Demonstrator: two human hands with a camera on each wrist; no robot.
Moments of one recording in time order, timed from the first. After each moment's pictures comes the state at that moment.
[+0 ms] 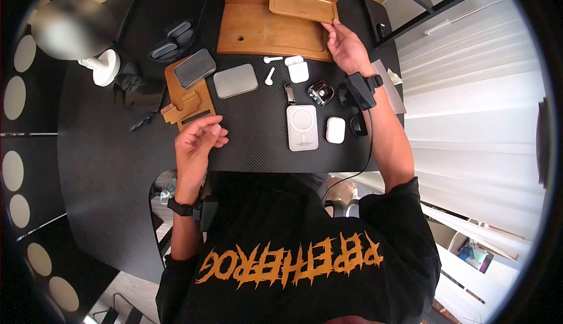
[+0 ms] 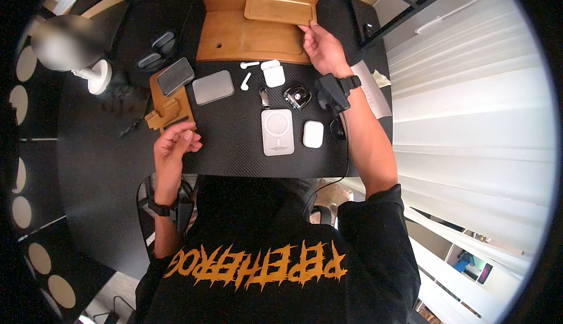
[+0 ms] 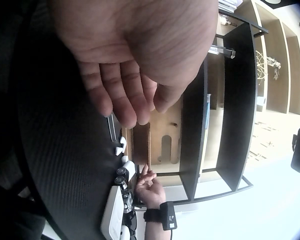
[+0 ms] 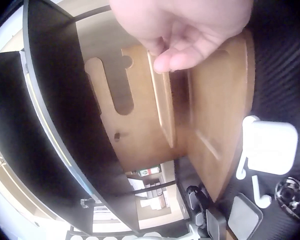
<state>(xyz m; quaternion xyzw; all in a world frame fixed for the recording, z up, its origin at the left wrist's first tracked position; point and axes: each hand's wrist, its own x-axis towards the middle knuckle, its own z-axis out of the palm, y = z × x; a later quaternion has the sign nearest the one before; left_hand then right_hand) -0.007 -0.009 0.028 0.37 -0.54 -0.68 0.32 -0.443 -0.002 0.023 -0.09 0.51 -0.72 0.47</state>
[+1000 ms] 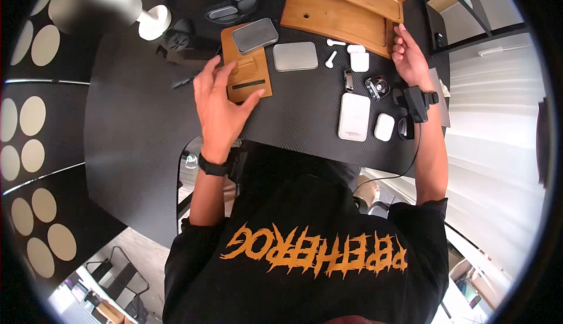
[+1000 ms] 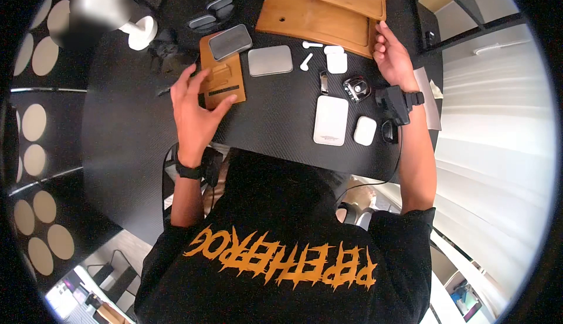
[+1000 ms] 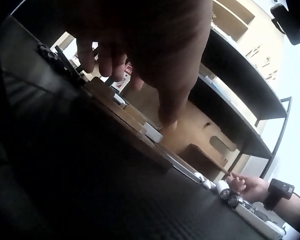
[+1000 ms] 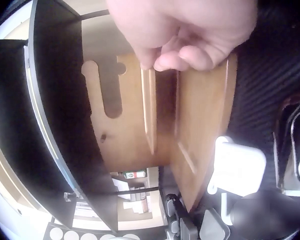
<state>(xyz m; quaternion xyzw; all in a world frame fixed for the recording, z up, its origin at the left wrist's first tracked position) 0.003 -0.033 0.042 0.49 -0.80 -0.13 0.33 -0.452 0.020 0.010 -0.12 0.53 -0.68 0.50</state>
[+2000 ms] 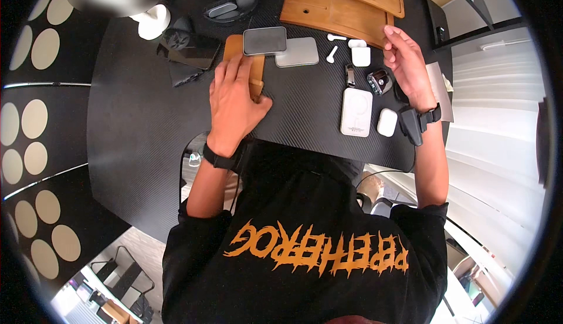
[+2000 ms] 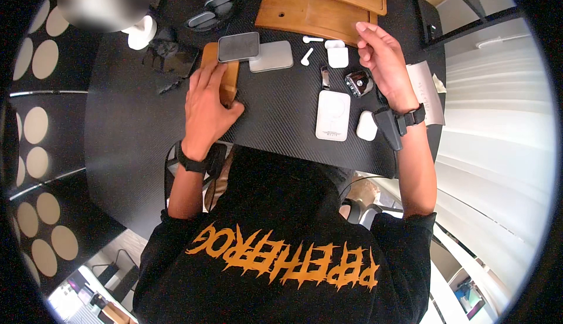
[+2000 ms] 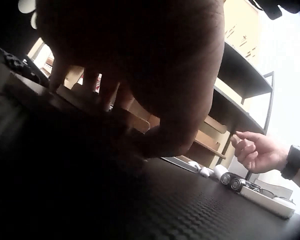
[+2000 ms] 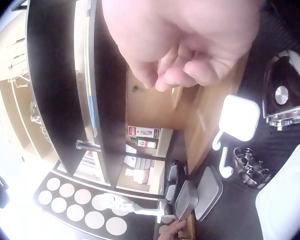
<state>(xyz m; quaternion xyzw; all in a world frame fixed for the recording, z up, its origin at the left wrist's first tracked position) -0.013 -0.035 0.039 0.46 -0.85 -0.14 0.20 -0.380 0.042 0.054 -0.25 0.54 -0.62 0.50</state>
